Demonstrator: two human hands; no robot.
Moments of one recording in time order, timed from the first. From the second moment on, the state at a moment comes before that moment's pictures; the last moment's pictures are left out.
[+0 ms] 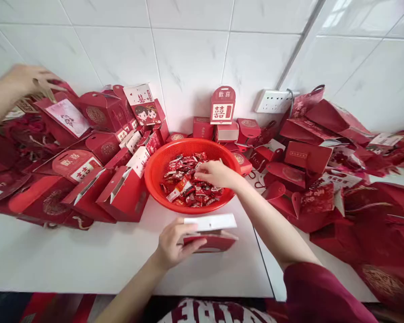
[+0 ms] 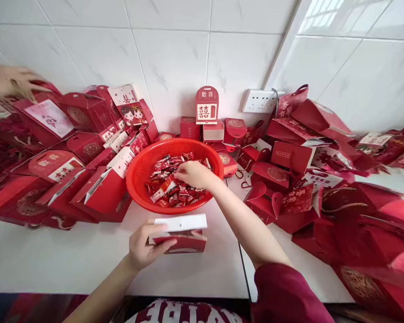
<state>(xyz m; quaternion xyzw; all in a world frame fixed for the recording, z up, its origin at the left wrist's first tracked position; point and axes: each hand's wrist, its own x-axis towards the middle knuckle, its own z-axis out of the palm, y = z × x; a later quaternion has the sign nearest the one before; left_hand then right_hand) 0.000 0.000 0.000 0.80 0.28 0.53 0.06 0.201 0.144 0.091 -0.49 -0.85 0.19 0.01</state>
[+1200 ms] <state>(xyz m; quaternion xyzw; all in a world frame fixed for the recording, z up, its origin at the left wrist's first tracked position) 0.034 0.114 0.112 0.57 0.37 0.58 0.44 0.203 0.090 0.092 -0.32 -0.49 0.54 0.61</state>
